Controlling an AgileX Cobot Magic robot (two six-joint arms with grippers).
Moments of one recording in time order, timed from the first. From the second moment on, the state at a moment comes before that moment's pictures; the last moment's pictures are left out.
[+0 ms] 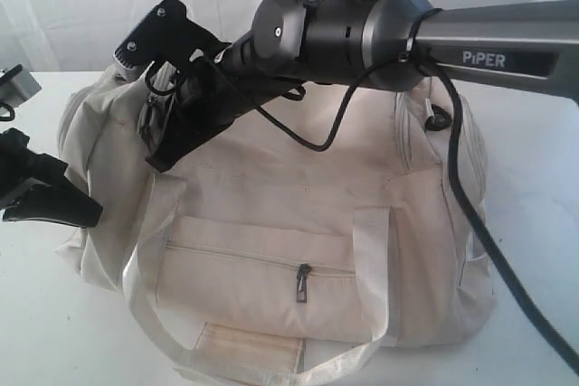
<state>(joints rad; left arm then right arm) 0.00 1.41 -0.84 -0.87 1.01 0.84 0.86 1.99 -1.60 0.50 0.43 -0.87</state>
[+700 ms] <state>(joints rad) 0.00 1.41 -0.84 -0.89 1.01 0.83 0.79 1.93 -1.60 0.30 0.30 -0.79</state>
